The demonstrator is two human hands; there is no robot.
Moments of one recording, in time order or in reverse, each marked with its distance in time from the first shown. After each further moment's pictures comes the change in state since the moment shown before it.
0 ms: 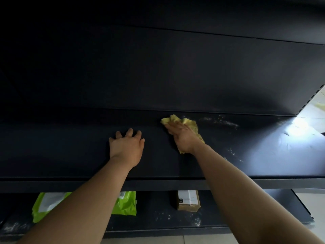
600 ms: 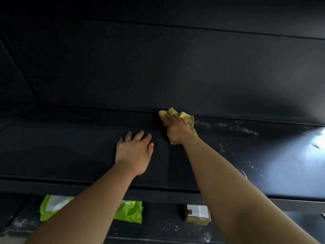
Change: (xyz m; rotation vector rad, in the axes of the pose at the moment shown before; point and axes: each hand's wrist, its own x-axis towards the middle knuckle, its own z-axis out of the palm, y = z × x) left_hand 0.010 -0.006 0.014 -0.037 0.096 0.040; right_hand 0.083 -0.031 0.010 -0.114 -0.088 0.071
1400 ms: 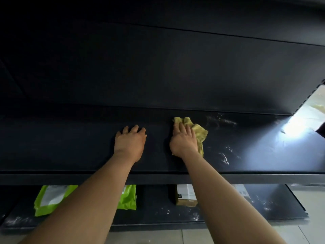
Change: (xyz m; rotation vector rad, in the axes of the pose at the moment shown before) left_hand -0.003 0.007 -0.011 0.004 -0.057 0.040; right_hand -0.097 -0.005 0.012 0.042 0.054 0.351
